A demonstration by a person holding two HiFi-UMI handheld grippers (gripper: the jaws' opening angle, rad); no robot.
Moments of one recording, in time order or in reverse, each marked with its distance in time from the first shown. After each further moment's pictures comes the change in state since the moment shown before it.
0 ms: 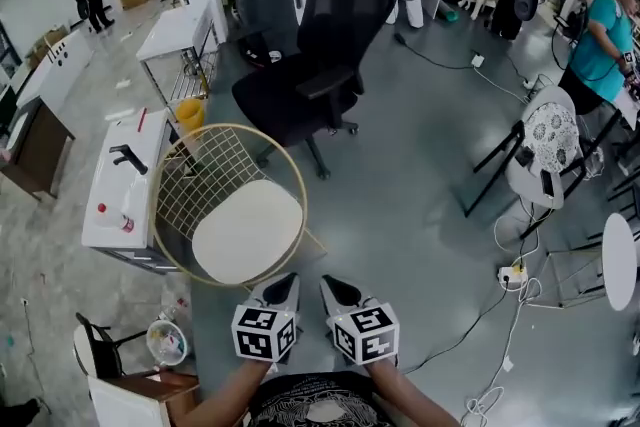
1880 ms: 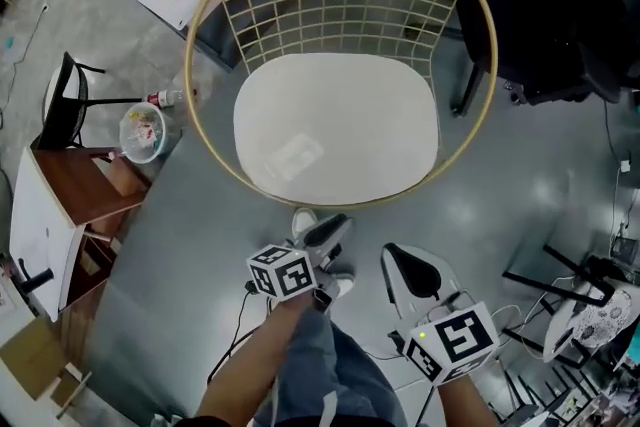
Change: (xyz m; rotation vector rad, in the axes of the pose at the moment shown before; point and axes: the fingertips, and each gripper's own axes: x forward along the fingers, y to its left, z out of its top) left arm 0.169 0.190 -0.197 -1.096 -0.459 0.086; right arm 0.205 -0.004 -0.063 -0.408 0.490 0.517
